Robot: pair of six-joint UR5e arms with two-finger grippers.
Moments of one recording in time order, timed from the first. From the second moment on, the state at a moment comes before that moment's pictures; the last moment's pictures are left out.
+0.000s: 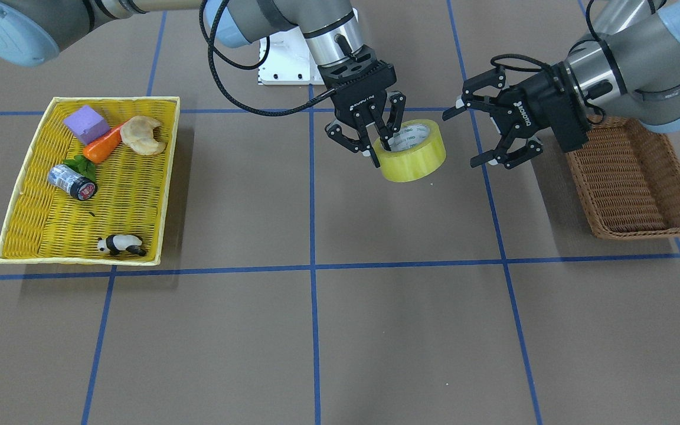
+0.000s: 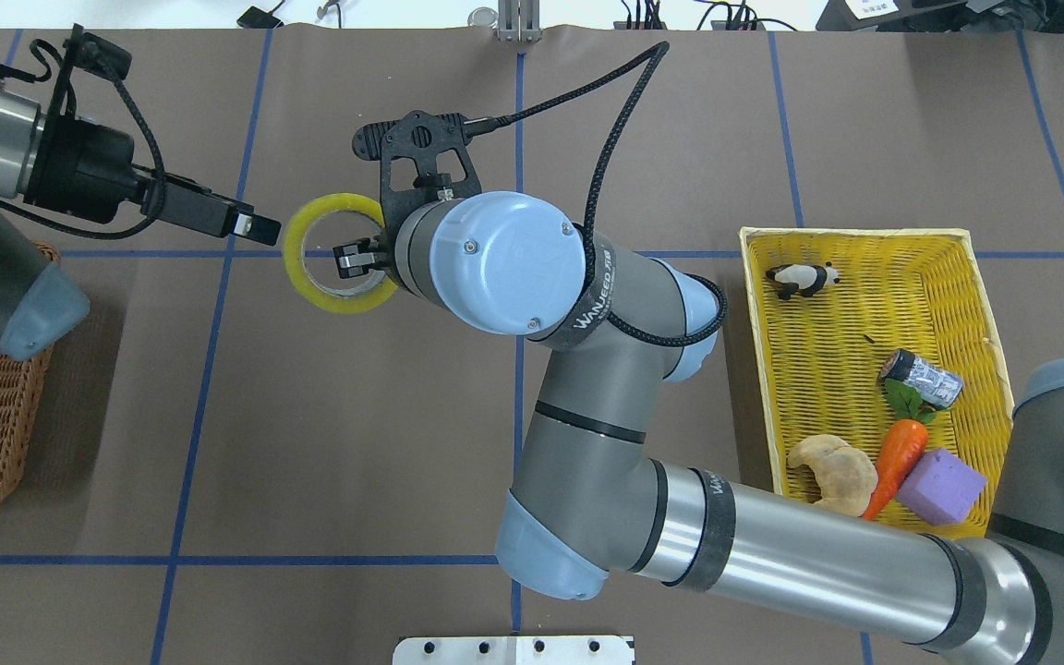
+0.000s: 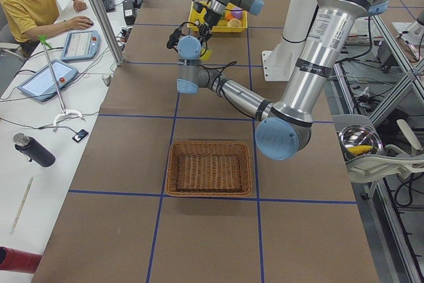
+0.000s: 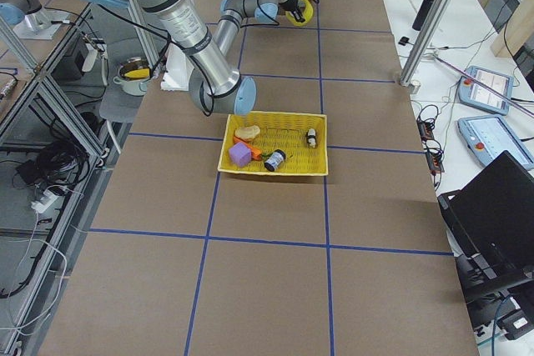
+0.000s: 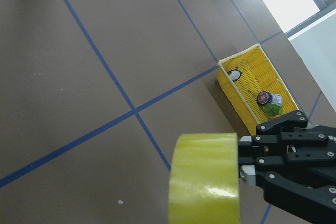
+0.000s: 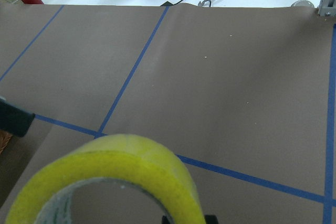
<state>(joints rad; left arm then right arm) -0.97 -1.93 -1.64 -2.82 -2.49 -1.06 0.44 -0.67 1.63 -1.25 1.49 1.02</state>
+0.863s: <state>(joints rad) -0.93 -1.94 -1.64 -2.83 -2.49 -1.06 0.44 -0.67 1.61 -1.18 1.49 1.02</state>
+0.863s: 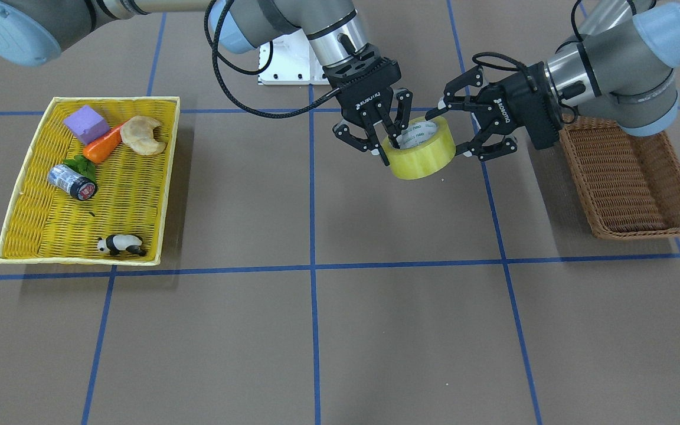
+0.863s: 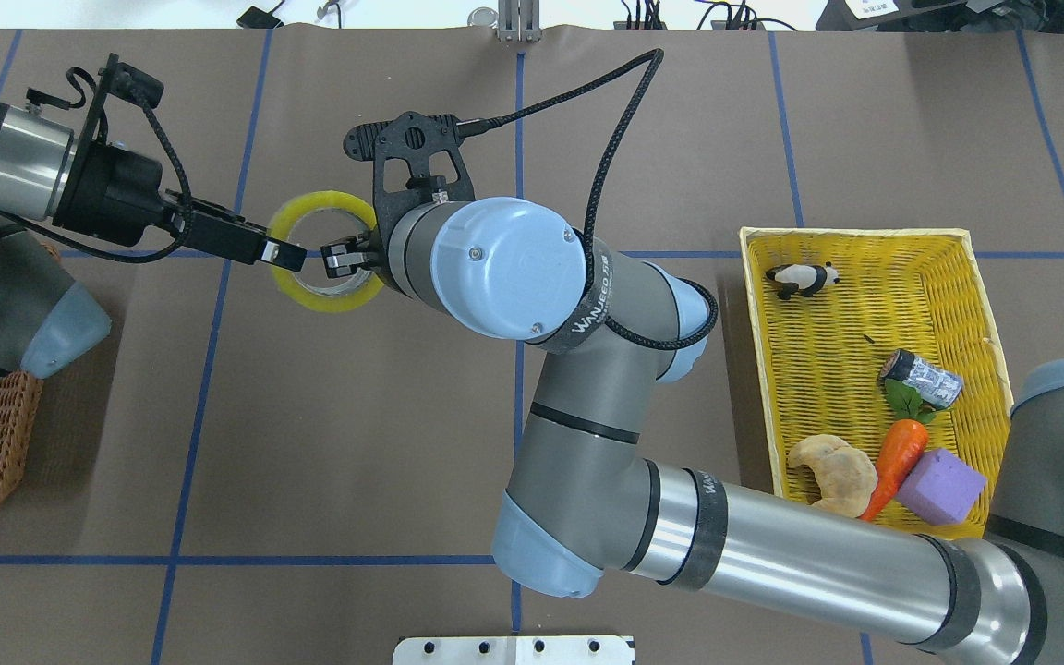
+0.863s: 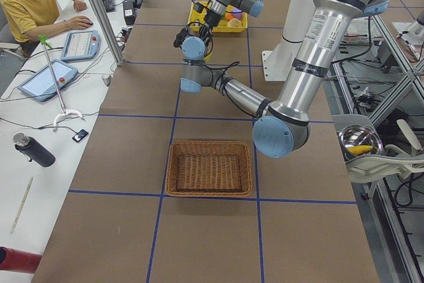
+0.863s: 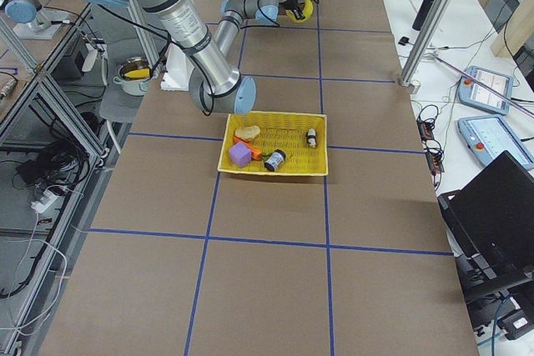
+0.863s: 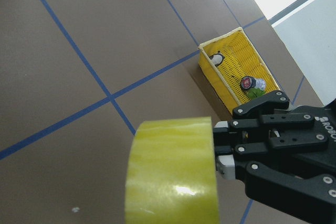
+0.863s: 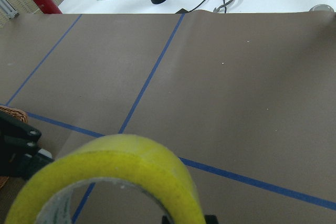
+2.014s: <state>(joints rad) -0.94 -1.92 -1.63 -2.83 -2.49 -1.07 0.44 -0.83 1.77 -1.06 1.51 1.04</state>
